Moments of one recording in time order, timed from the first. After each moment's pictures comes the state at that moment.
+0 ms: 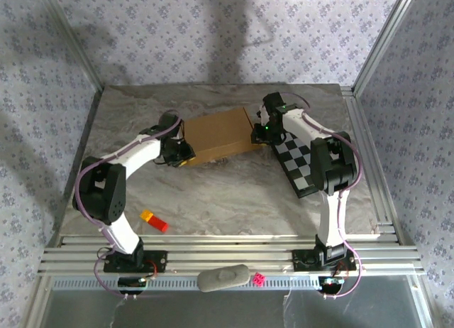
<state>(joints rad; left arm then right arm) -0.36 1.70 1.13 -0.59 0.19 -0.76 0.33 2.07 1.62 -0.78 -0.30 0.27</state>
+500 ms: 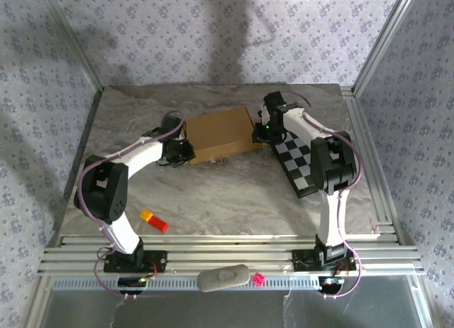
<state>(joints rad) -0.37 1.71 1.10 -0.50 0.18 -0.75 0.32 2.07 1.64 -0.80 -0.29 0.27</state>
